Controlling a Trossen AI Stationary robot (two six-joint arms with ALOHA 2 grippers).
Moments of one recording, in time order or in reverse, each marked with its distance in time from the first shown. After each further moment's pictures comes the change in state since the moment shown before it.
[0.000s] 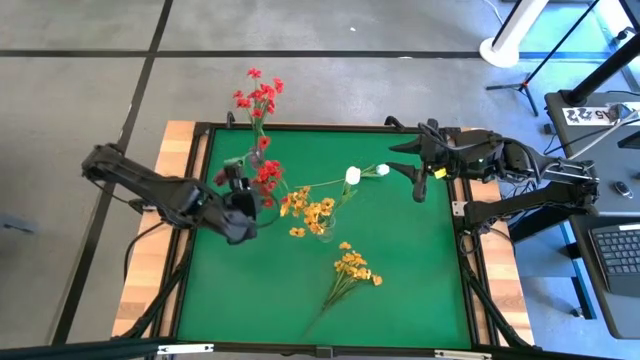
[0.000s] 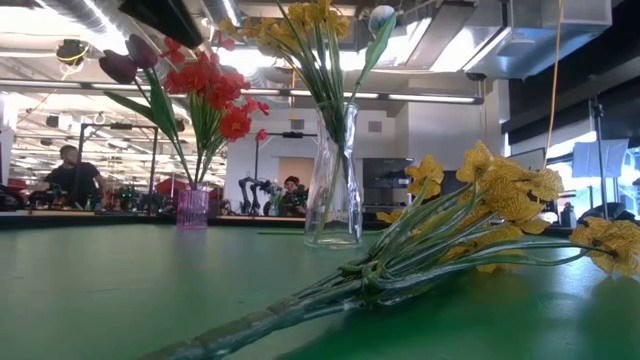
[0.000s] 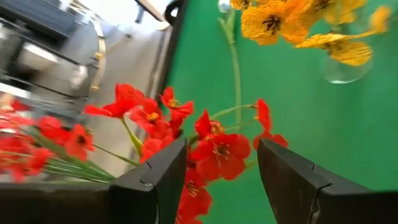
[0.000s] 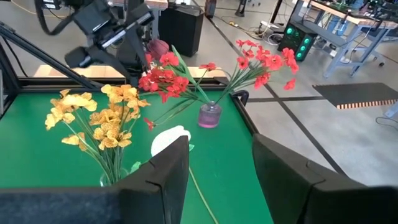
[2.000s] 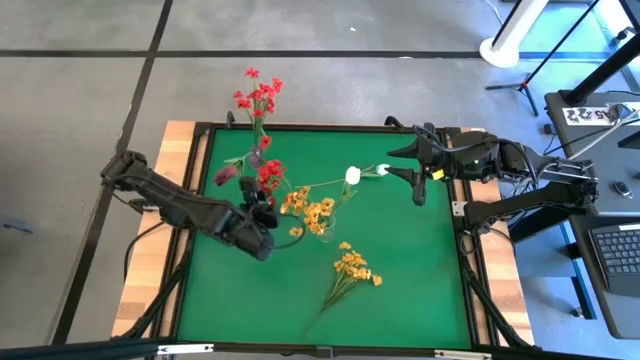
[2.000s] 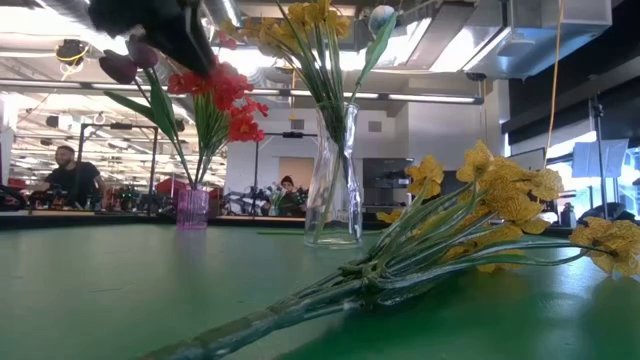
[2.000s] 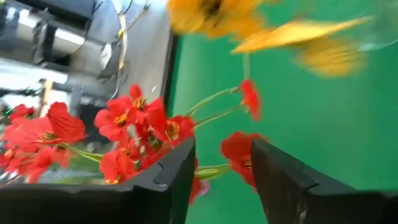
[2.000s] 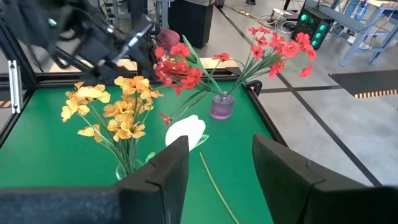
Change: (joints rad) left arm -0.014 0.268 0.094 -0.125 -0.077 -0.118; right arm 0.000 0.010 0.000 -0.031 -0.045 0.046
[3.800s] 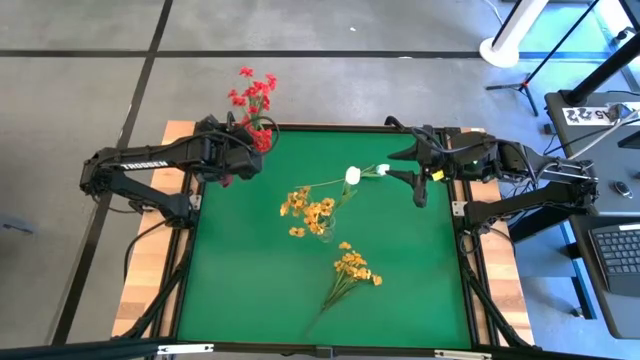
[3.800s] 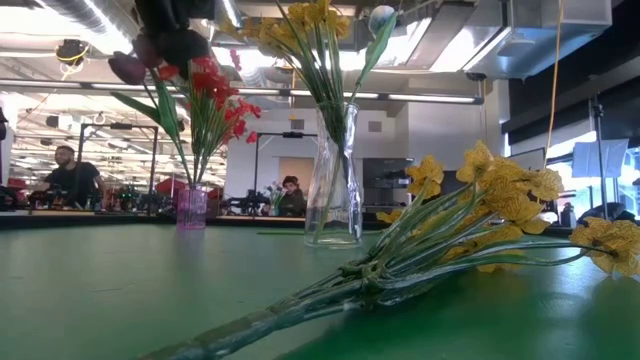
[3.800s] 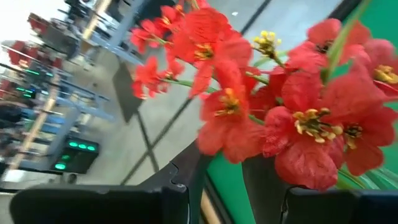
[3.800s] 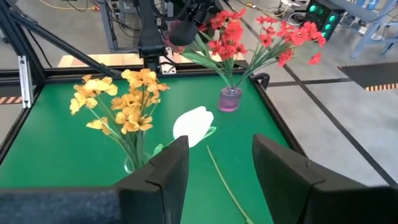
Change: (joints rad) left arm 0.560 -0.235 -0.001 -0.116 -0.098 -0.069; right arm 0.000 0.000 0.000 -0.027 -0.028 0.022
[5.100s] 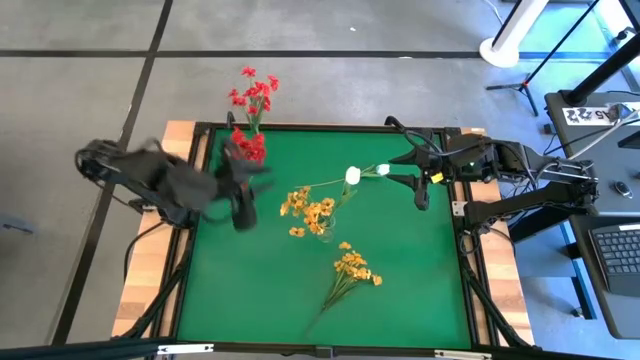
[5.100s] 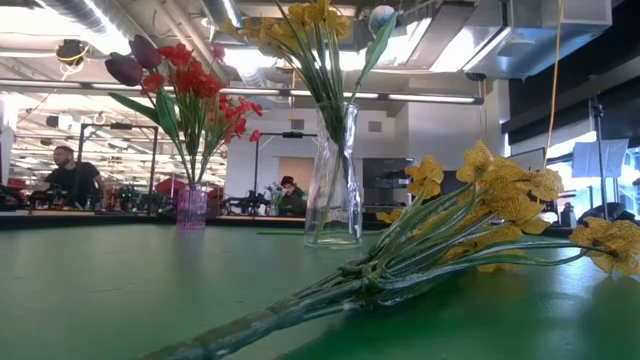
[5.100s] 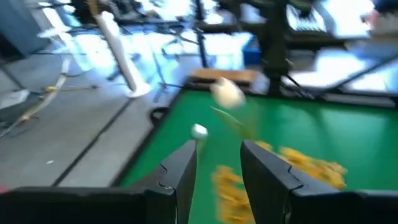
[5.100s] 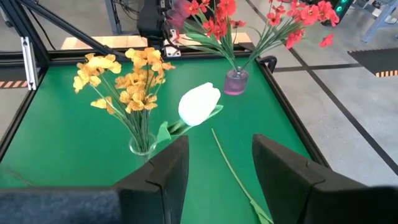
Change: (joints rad) left arm -0.529 -0.005 0.335 0.405 0.239 0.163; right arm 0.000 0.000 0.000 -0.070 -0.023 0.016
